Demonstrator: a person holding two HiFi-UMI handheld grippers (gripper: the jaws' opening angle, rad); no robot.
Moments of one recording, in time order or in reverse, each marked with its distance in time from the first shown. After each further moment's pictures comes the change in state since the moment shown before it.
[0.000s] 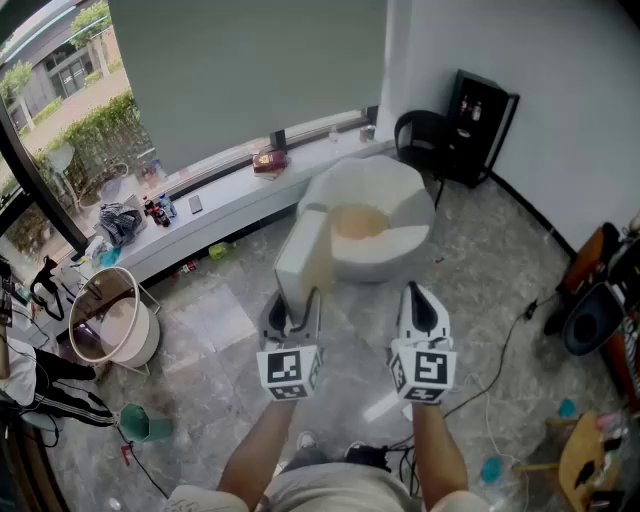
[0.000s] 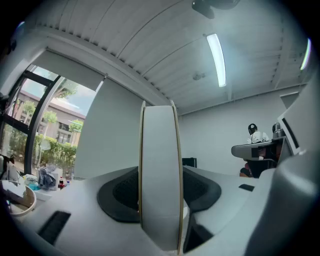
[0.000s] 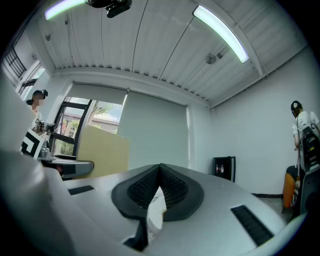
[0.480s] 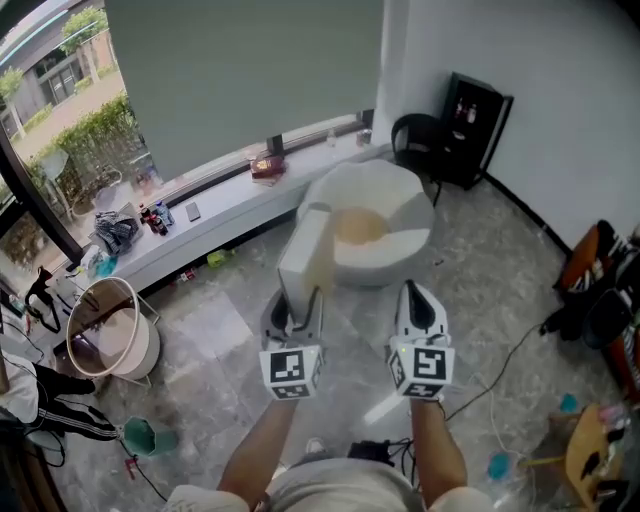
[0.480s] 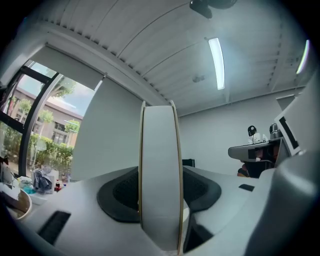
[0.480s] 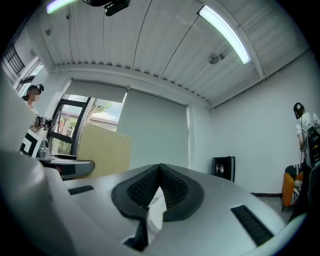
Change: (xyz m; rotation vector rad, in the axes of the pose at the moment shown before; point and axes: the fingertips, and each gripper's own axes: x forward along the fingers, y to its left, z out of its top) left arm 0.009 0.045 0.003 0.006 -0.011 -0.030; right arm 0.029 0.046 0.000 0.004 0.020 -0.013
